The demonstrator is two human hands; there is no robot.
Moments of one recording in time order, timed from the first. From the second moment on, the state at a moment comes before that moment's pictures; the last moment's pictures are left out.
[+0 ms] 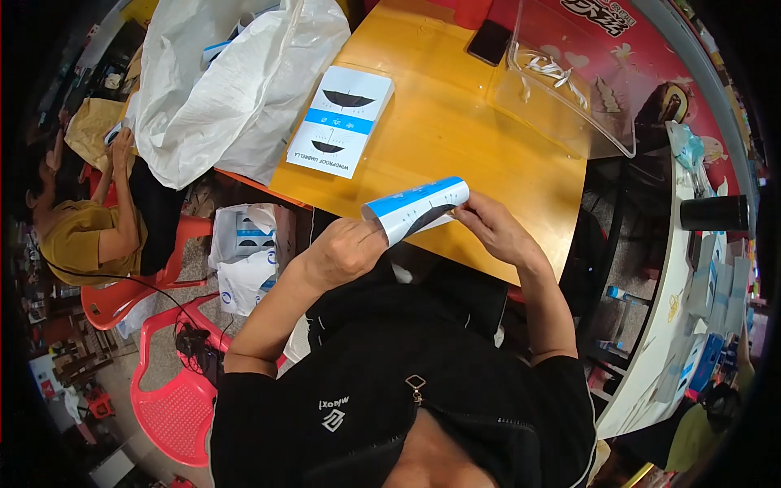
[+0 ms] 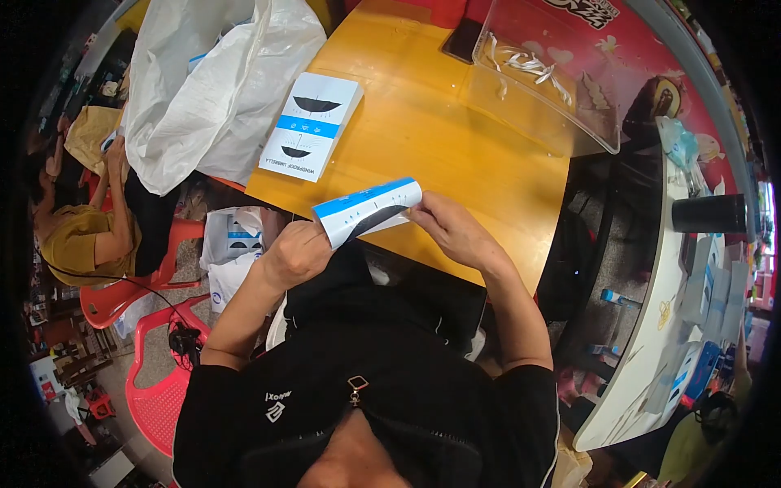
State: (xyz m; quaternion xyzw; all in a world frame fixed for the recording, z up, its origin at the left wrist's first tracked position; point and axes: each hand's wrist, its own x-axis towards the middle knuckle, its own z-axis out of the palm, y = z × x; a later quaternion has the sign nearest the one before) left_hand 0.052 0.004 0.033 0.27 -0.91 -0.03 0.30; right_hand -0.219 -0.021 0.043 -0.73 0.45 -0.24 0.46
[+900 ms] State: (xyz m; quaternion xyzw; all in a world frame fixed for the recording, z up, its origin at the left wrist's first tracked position) left_hand 0.052 -0.011 0.012 0.28 -0.91 -0.02 0.31; right_hand -0.181 0.026 0.112 -0.85 0.39 -0.25 0.26
